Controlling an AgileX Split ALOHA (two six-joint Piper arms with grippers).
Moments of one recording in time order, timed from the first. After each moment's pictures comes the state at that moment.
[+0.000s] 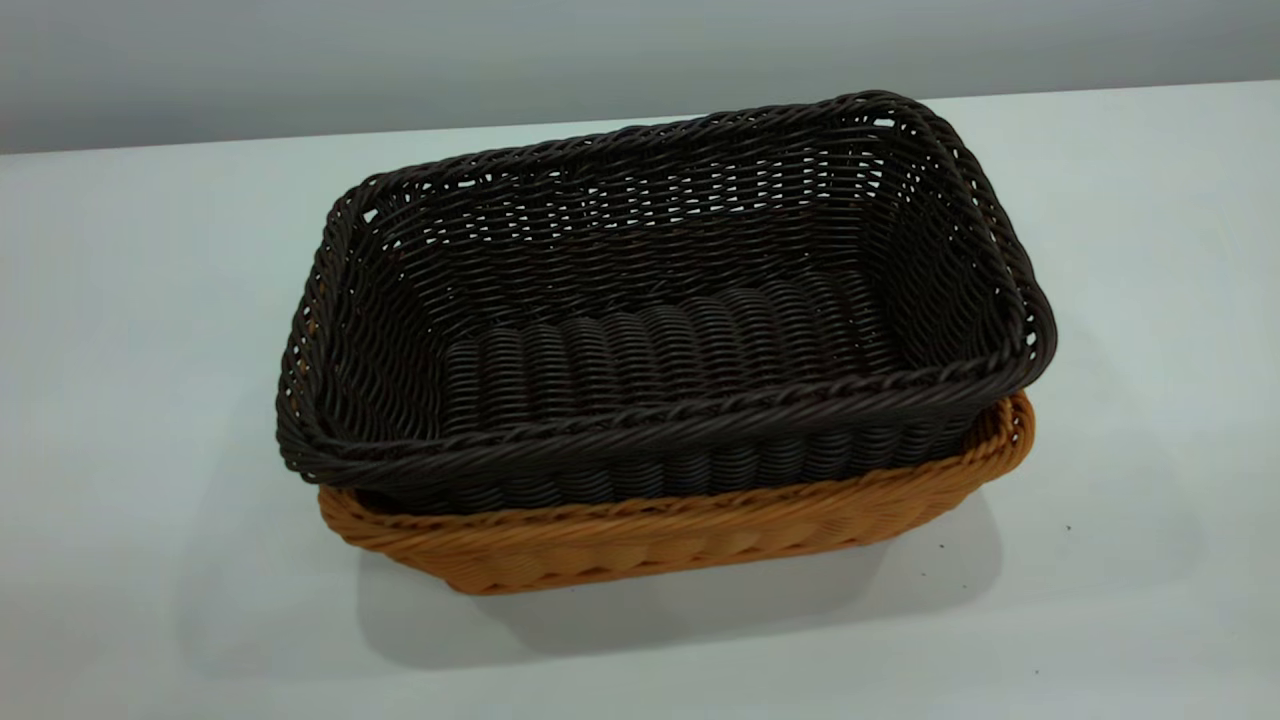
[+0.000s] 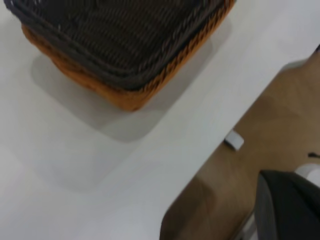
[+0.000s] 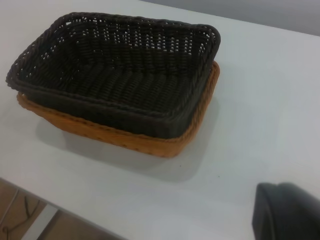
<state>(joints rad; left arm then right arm) -0.91 0.09 -0.45 0.06 1.08 -0.07 0.43 0.00 -0.50 0.03 1.09 0.03</state>
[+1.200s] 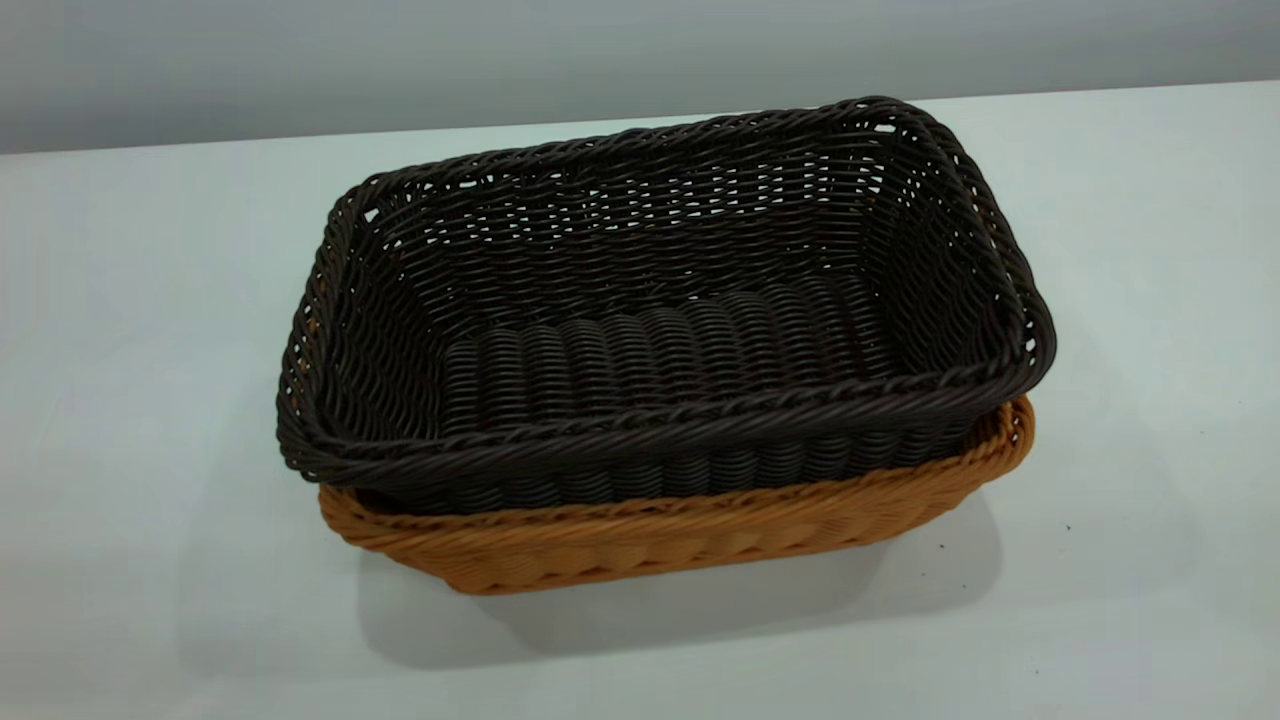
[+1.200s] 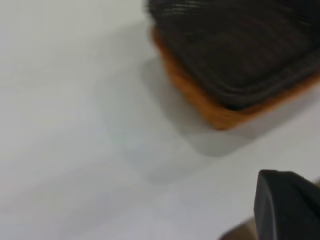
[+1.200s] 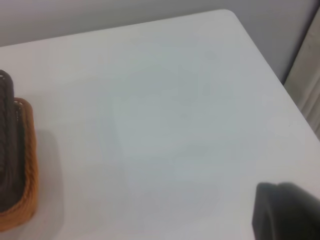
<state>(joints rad) -0.46 0.03 -0.45 0.06 1.07 -0.07 -0.24 0.03 -0.50 0.03 1.09 0.03</state>
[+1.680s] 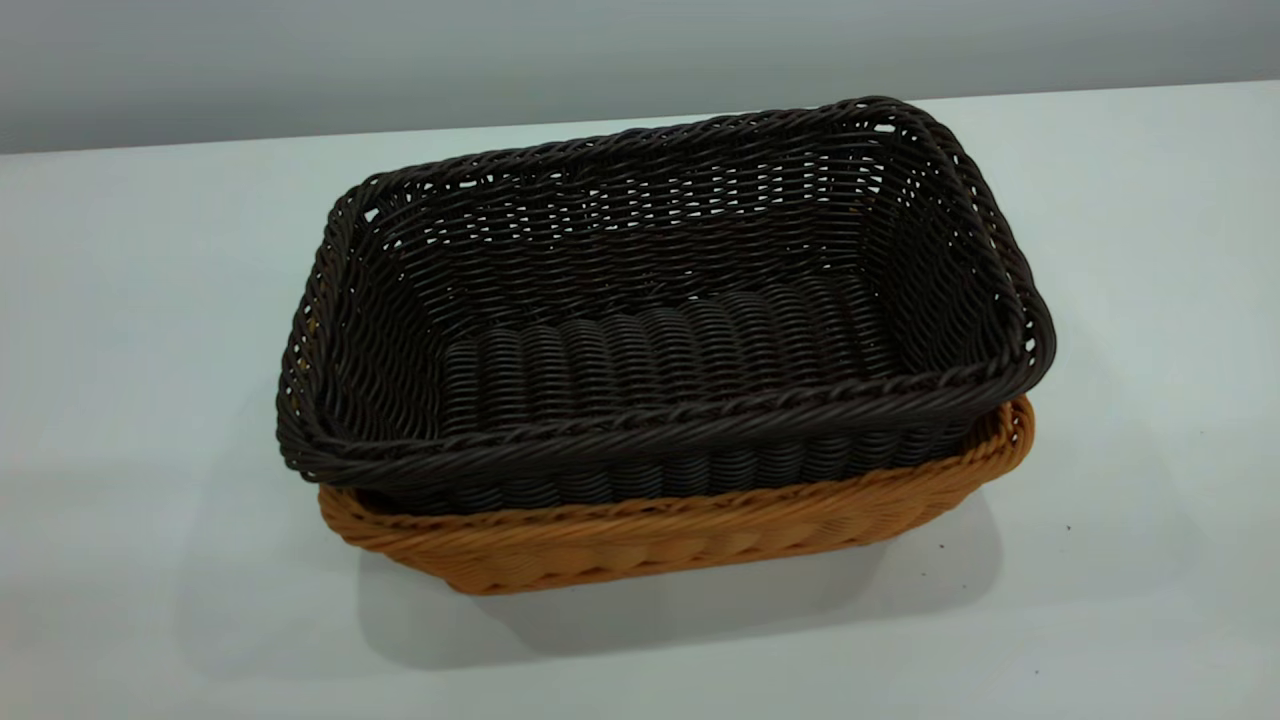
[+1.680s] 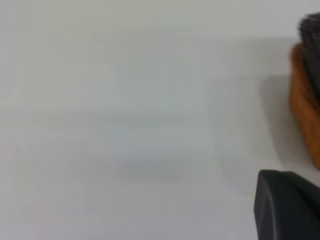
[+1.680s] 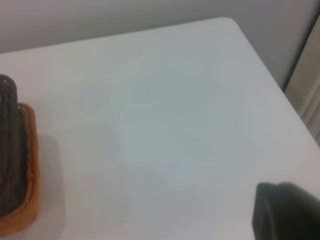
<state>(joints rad) -0.03 0.03 -0.45 0.06 1.07 -0.07 -0.23 0.00 -0.51 0.03 1.09 0.03</state>
